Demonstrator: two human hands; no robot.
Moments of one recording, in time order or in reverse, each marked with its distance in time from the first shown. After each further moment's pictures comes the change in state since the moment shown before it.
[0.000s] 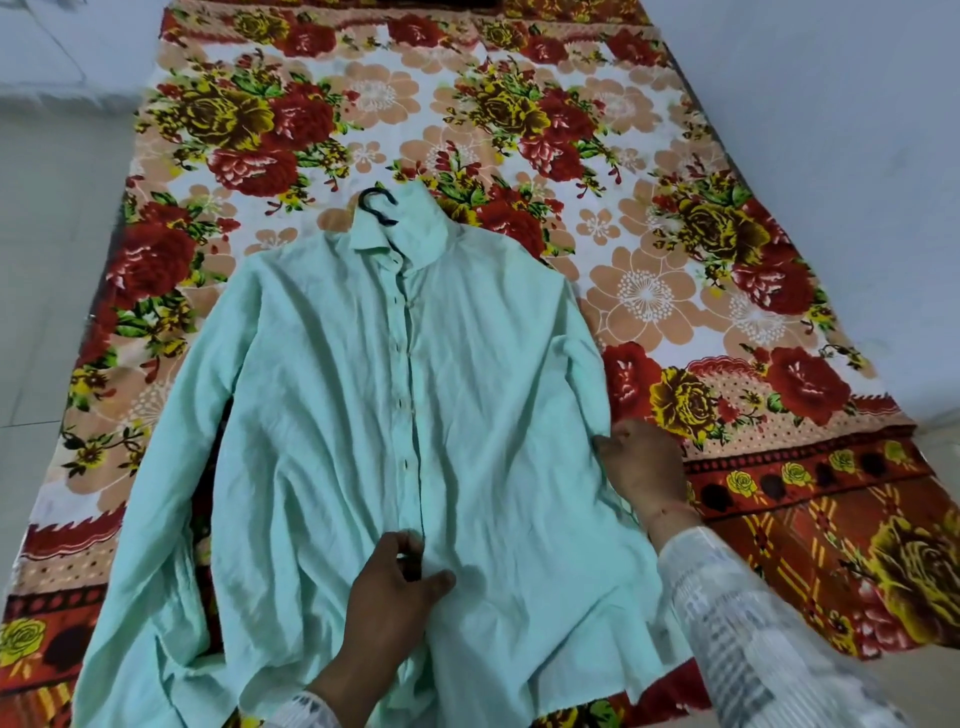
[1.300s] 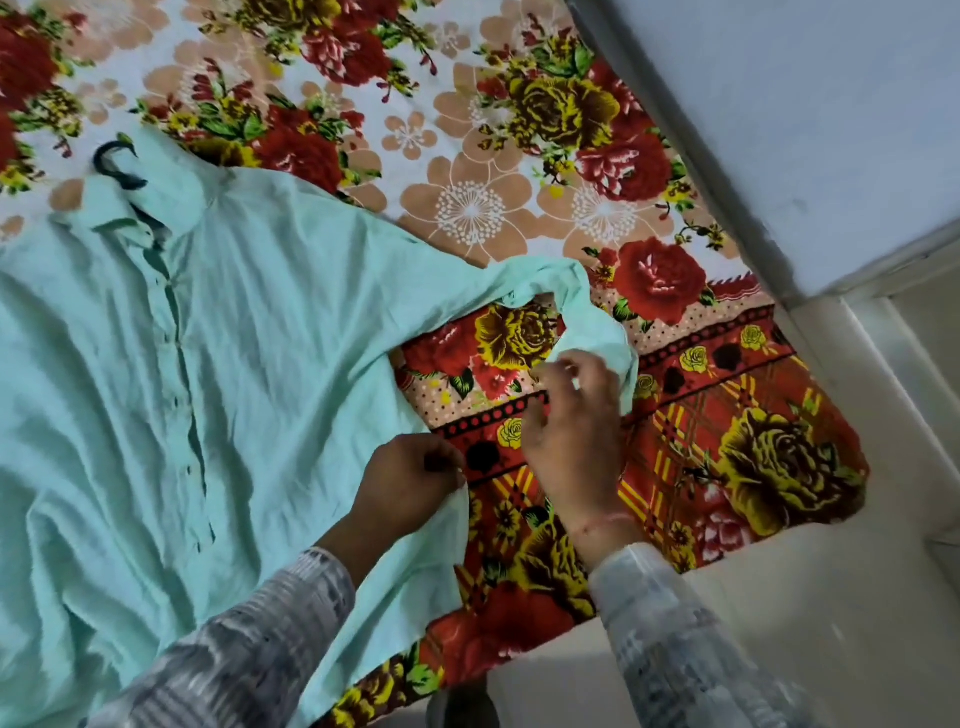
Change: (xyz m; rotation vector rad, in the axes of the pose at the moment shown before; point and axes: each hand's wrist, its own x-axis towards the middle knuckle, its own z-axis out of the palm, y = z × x) left_hand 0.020 0.120 0.229 0.540 -0.260 0.387; right_hand 0.006 0.141 -0.069 0.098 0.362 -0.298
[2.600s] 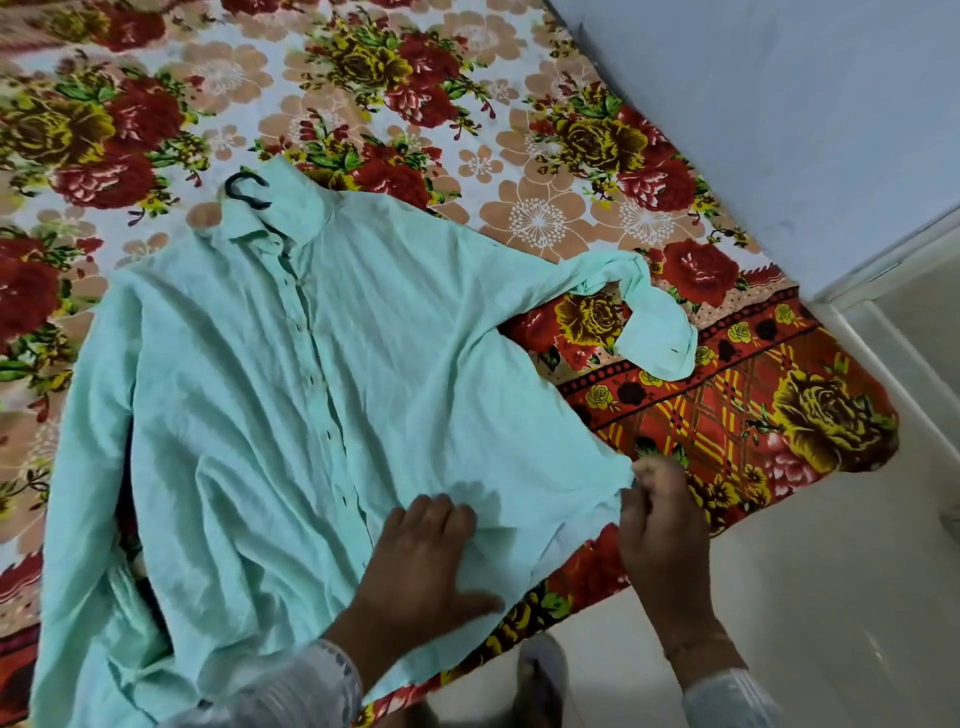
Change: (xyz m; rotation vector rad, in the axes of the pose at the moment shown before) left_hand -0.136 -0.145 -0.071 0.678 0.063 0.608; right_hand -0.178 -0.069 -0.011 0.194 0.090 0.227
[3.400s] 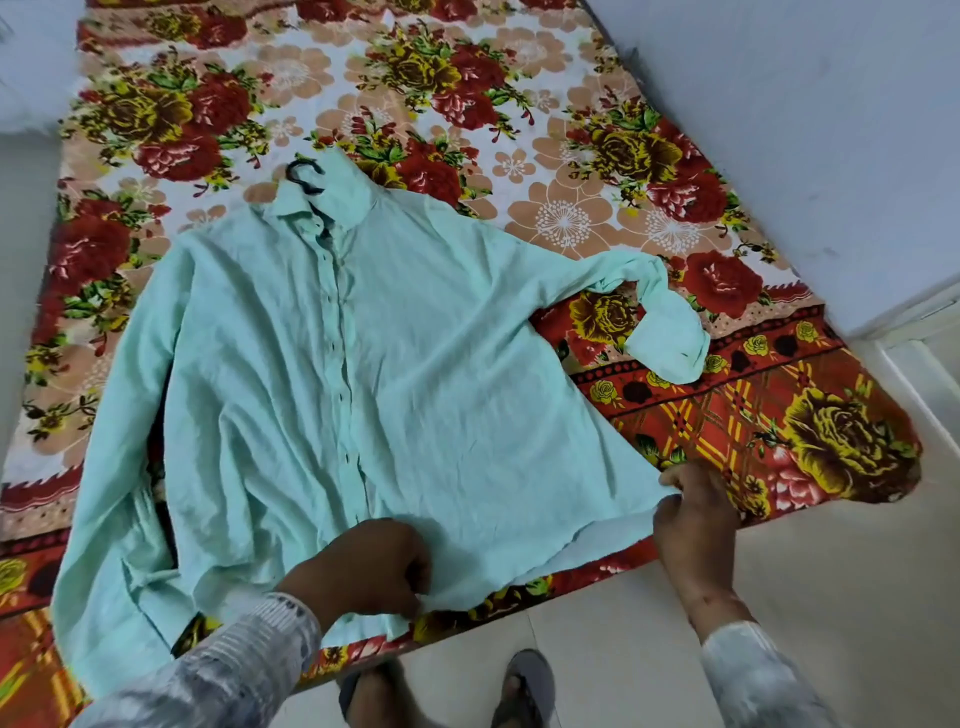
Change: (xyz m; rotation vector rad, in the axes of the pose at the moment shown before) left_hand -0.024 -0.007 -0.012 -0.175 -0.596 -0.227; right_hand 0.023 0.071 -0.021 -0.186 -0.027 0.098
